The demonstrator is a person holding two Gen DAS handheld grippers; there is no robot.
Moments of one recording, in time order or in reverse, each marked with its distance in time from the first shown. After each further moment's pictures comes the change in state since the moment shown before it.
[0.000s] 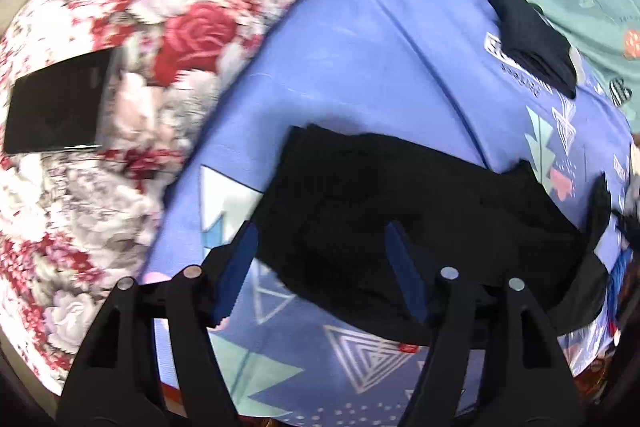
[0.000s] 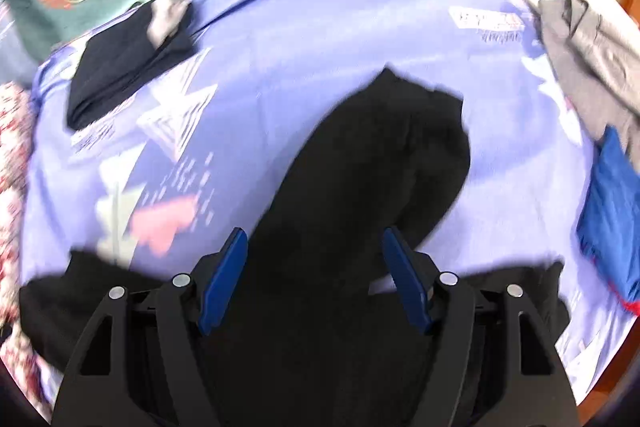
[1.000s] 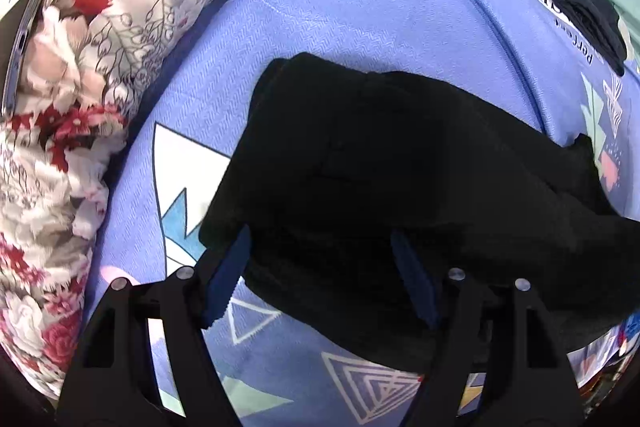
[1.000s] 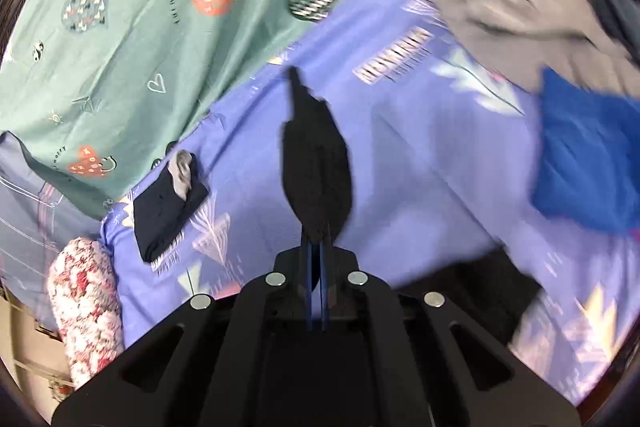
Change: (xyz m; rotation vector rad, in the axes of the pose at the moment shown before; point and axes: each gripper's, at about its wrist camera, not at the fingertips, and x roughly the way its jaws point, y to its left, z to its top) left arm 0.084 -0.006 -0.005 -0.013 0.160 0.087; right arm -0.109 -0.179 -0.058 0.460 -0.159 0.269
